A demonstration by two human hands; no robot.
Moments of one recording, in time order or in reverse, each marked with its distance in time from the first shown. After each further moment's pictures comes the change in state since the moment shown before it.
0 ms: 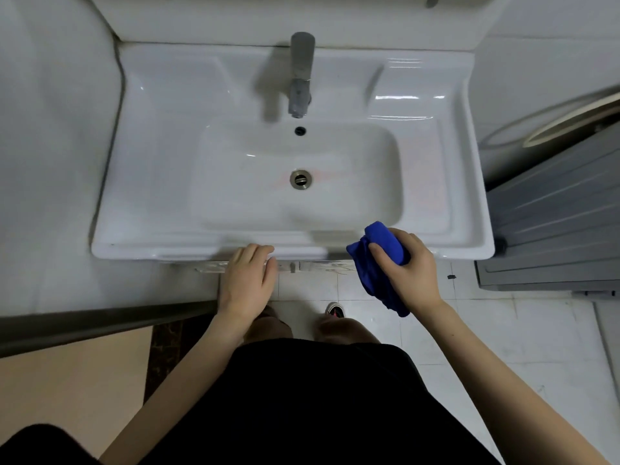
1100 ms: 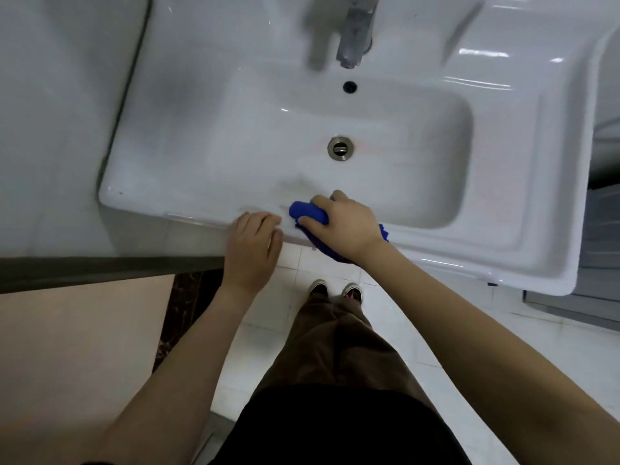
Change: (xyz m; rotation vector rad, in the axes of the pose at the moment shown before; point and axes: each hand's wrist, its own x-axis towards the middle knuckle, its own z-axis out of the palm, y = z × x) left_hand 0.022 -0.035 0.045 0.122 0.144 -0.007; right_hand 0.100 0.003 0.138 -0.713 -0.566 -0.430
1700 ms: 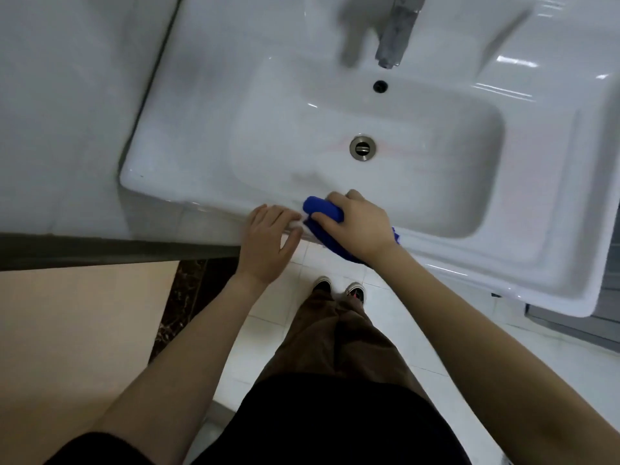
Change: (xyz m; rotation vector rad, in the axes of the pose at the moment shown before) left_hand 0.004 -0.010 0.000 -0.162 0.030 -0.021; right_hand 0.010 -0.011 0.008 0.032 0.031 0.013
